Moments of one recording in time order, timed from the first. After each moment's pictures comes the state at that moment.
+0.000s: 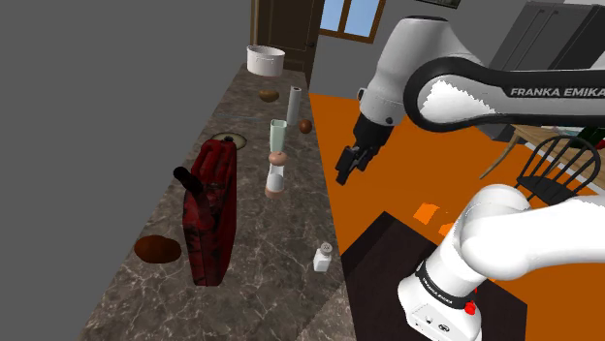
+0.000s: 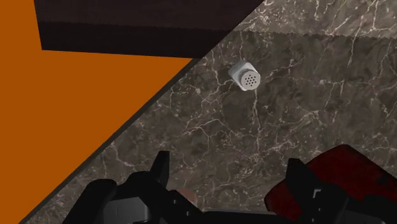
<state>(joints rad) 0.05 -0.87 0.20 -2.73 0.17 1.94 0.13</state>
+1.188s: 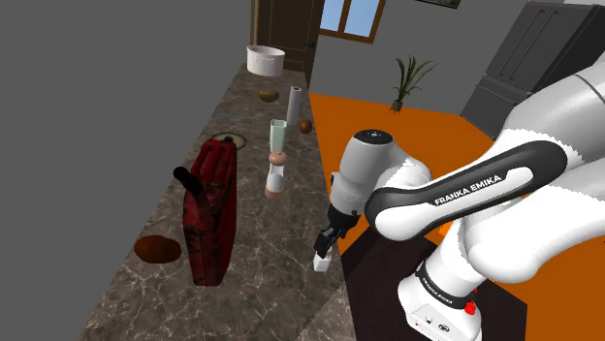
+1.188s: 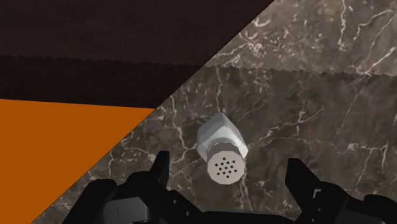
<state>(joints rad) 0.18 -0.52 0.43 -3.01 0.36 2.49 0.26</state>
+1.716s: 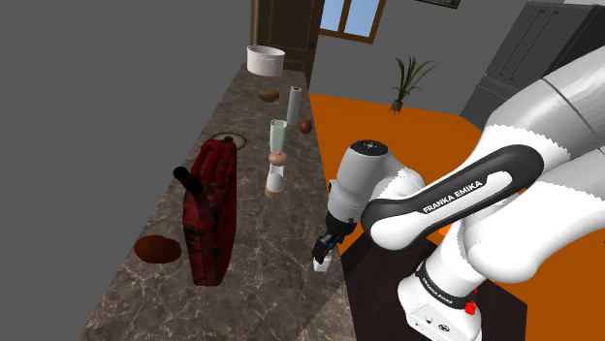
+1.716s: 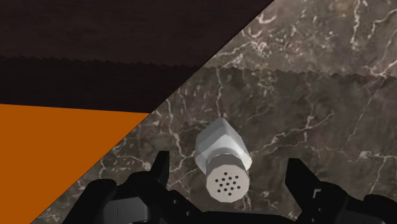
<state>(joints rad) 0.17 -0.42 0.45 -3.02 0.37 2.61 0.26</state>
